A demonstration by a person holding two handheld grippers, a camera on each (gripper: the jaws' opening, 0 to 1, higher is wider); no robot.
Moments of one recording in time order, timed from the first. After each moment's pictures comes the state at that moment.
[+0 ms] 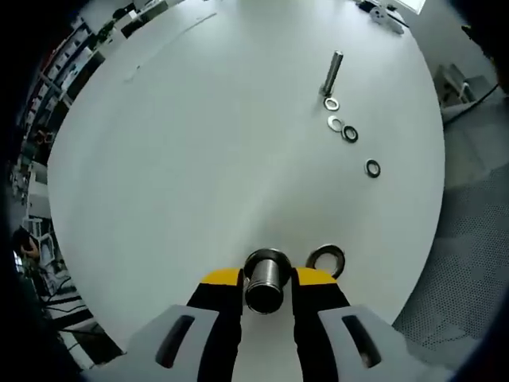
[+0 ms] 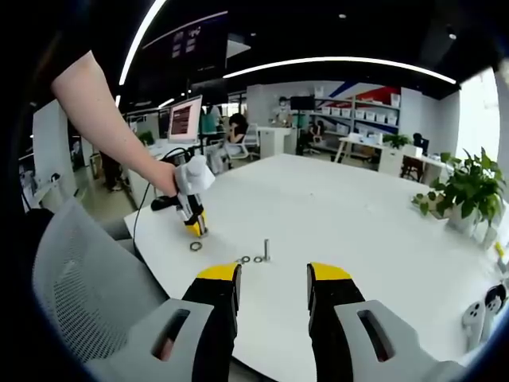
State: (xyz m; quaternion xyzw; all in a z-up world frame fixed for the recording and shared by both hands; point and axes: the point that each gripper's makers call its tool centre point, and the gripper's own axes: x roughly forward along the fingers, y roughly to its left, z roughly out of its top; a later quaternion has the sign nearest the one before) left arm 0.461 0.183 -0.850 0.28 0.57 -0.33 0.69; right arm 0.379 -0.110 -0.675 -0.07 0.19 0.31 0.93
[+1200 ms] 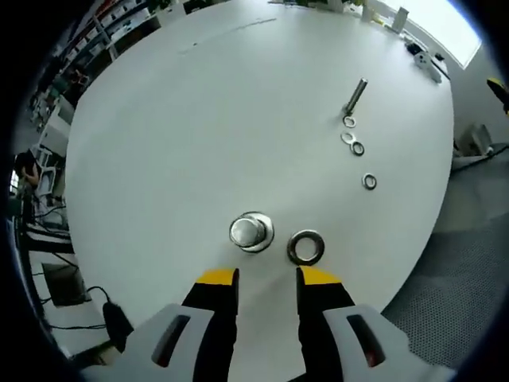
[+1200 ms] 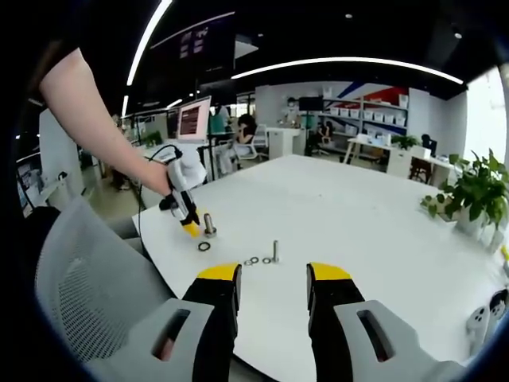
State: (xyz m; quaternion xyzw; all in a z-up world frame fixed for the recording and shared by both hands) left arm 0.424 0.192 -0.832 0.19 0.58 -0.24 0.75; right arm 0.375 -0.100 -0.674 -0.07 0.19 0.33 0.92
